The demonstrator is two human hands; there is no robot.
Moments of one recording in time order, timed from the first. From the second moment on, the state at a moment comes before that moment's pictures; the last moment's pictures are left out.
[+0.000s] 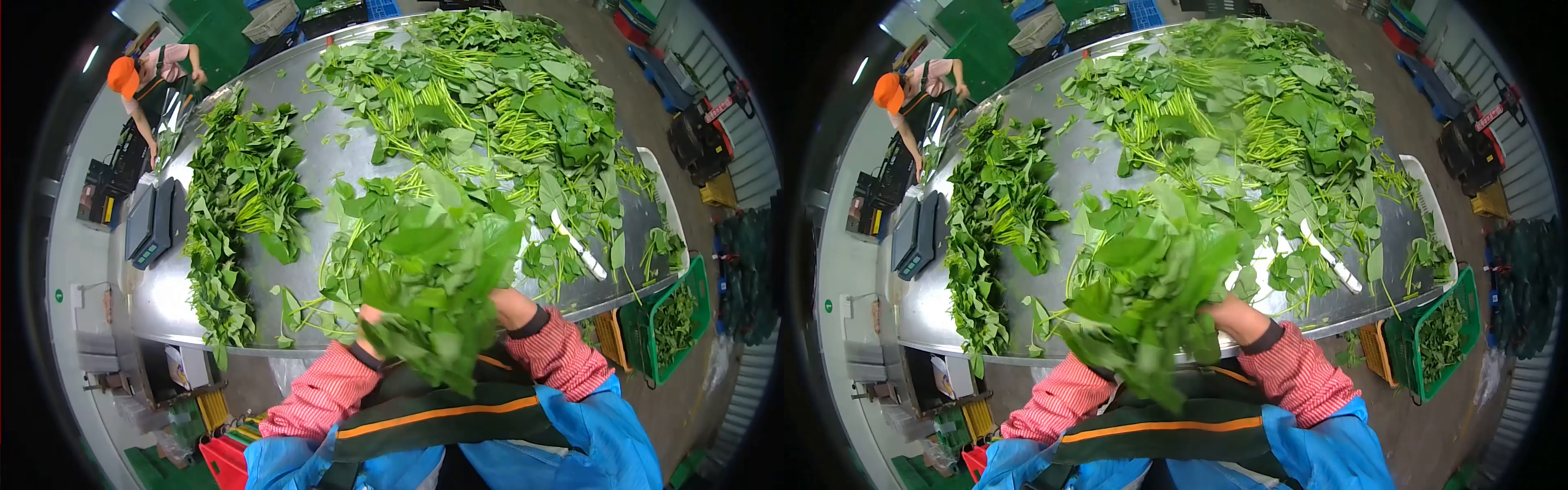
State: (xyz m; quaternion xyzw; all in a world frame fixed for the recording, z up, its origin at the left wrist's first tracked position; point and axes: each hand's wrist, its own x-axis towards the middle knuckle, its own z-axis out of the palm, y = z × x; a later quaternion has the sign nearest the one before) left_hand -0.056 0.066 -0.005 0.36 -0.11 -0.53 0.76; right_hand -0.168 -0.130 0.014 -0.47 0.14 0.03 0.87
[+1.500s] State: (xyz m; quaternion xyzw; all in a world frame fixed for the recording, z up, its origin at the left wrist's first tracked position) left_hand 0.055 0.275 0.038 0.59 -0.08 -0.52 0.61; right_hand 0.035 -0.002 0.081 -0.95 -0.30 -0.07 0.06
